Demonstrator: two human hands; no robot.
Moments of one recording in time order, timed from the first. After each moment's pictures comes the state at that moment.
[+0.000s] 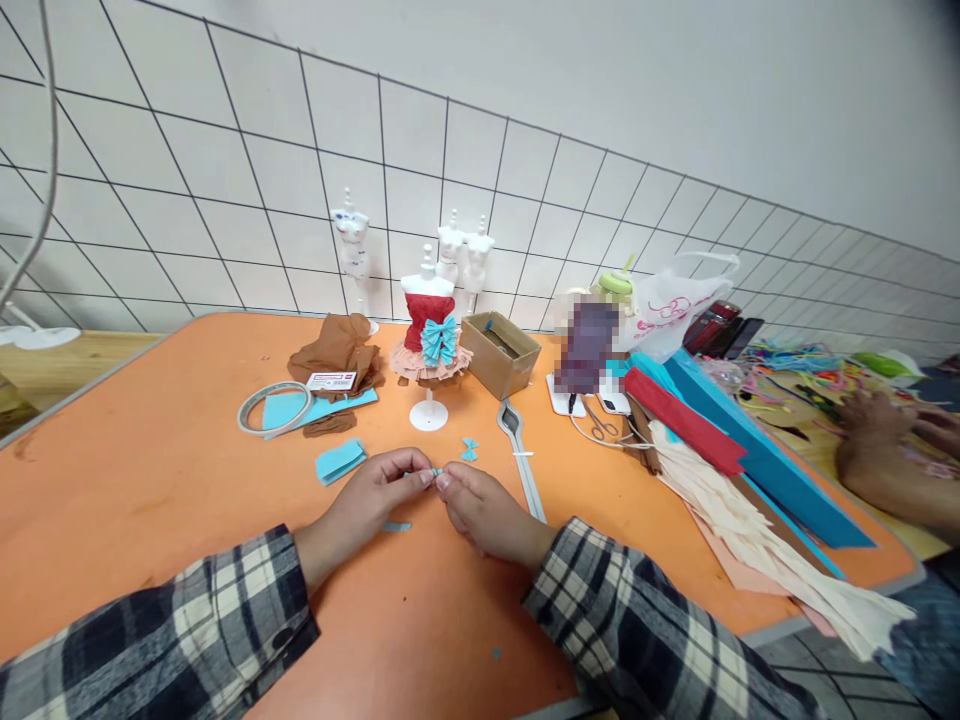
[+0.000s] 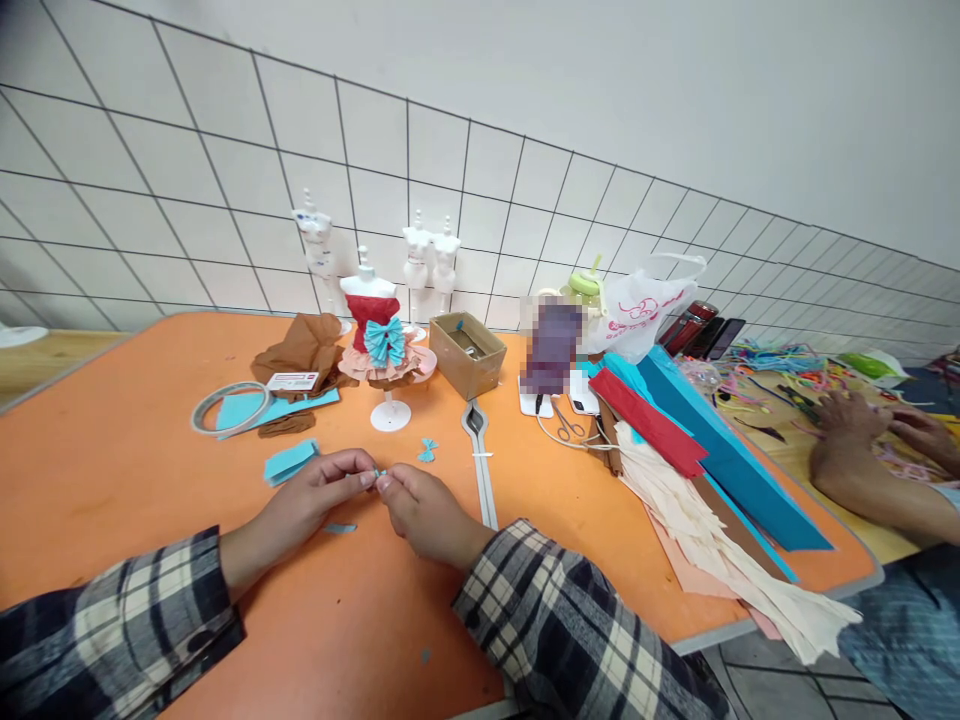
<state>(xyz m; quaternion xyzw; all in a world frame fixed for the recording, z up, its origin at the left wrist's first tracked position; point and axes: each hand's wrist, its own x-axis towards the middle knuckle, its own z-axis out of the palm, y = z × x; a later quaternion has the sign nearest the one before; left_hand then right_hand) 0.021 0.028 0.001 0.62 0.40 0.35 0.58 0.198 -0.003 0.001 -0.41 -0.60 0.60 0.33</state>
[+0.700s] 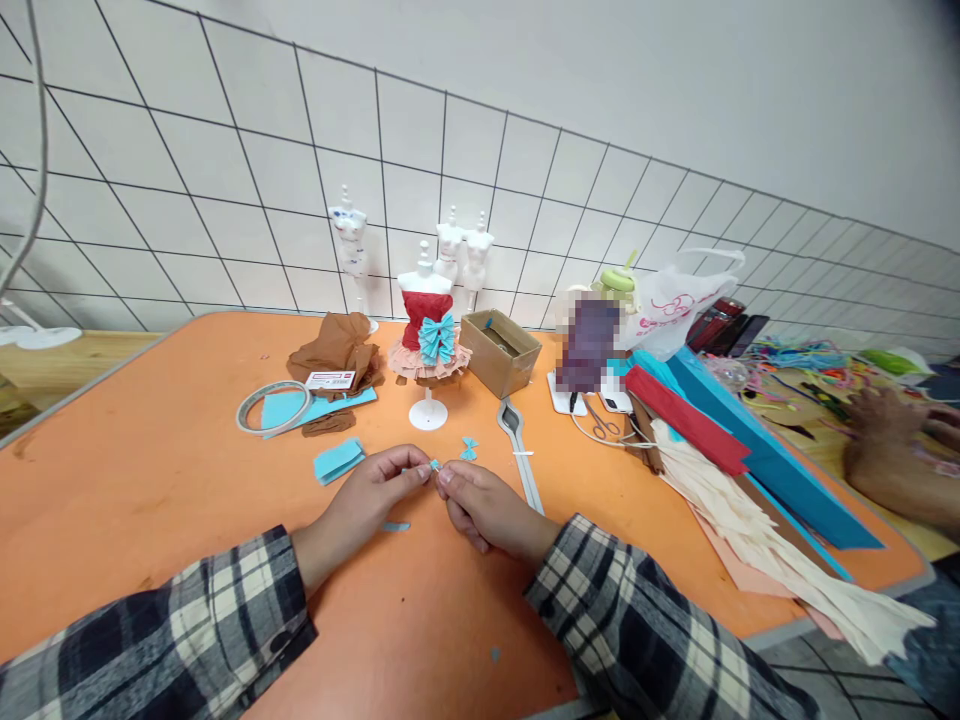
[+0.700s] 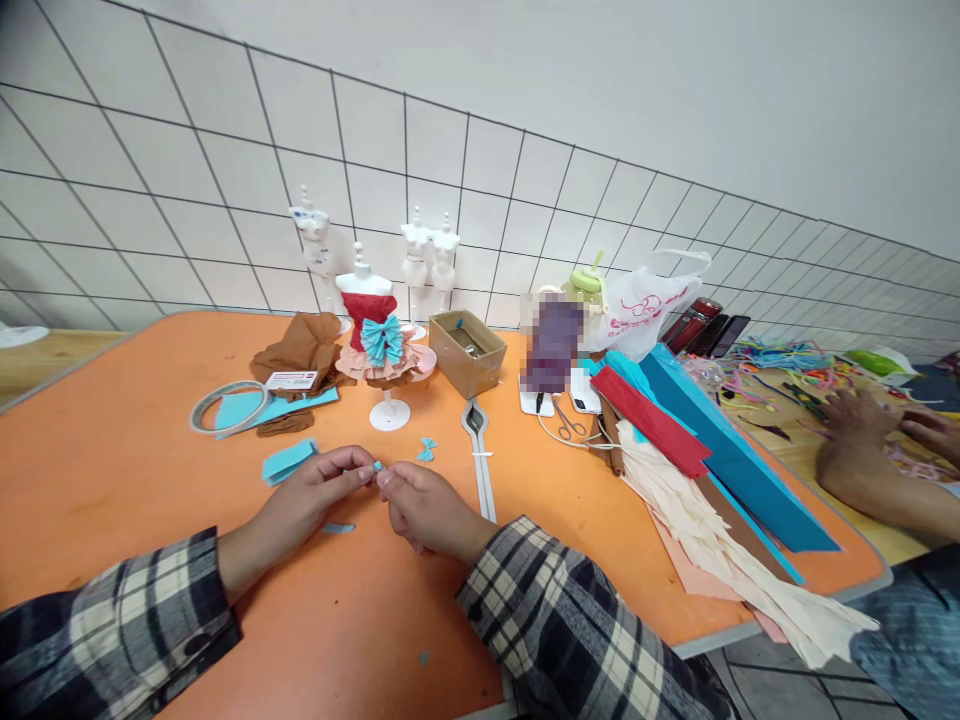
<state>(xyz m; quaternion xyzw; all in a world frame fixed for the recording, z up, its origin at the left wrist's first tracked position) 0.023 0.031 -0.003 0.61 0.42 0.37 0.56 0.204 0.001 0.000 -0.40 -0.57 0.65 0.31</state>
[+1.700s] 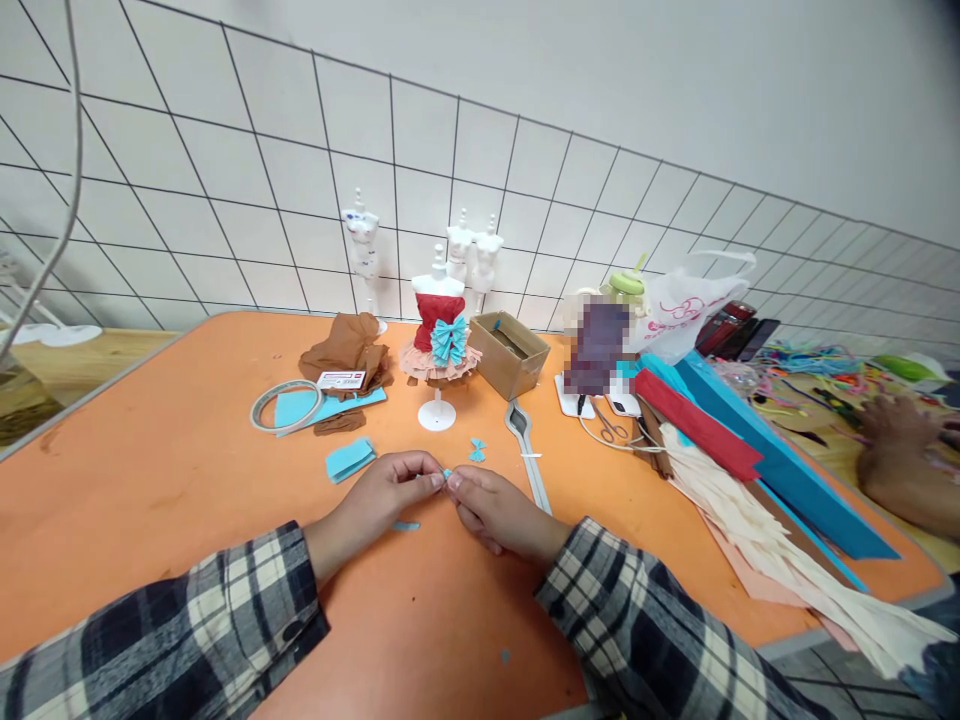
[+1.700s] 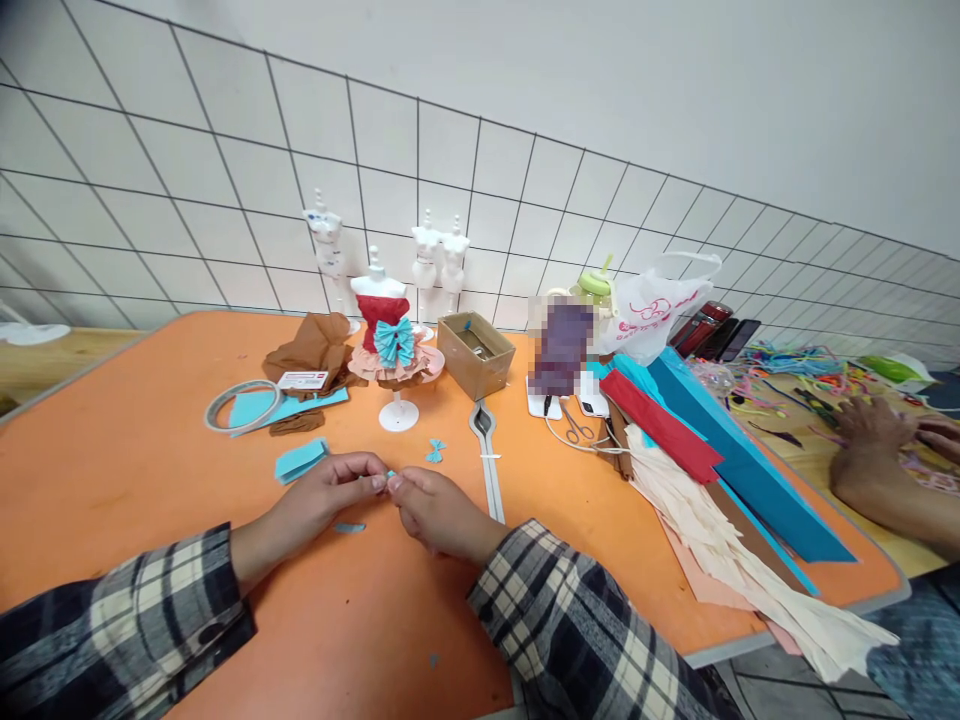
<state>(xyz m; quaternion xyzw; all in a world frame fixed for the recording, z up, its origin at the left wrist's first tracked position) 0.019 0.029 0.001 0.64 0.41 0.31 0.56 0.206 -0.002 0.002 -0.41 -0.58 0.65 0.29</state>
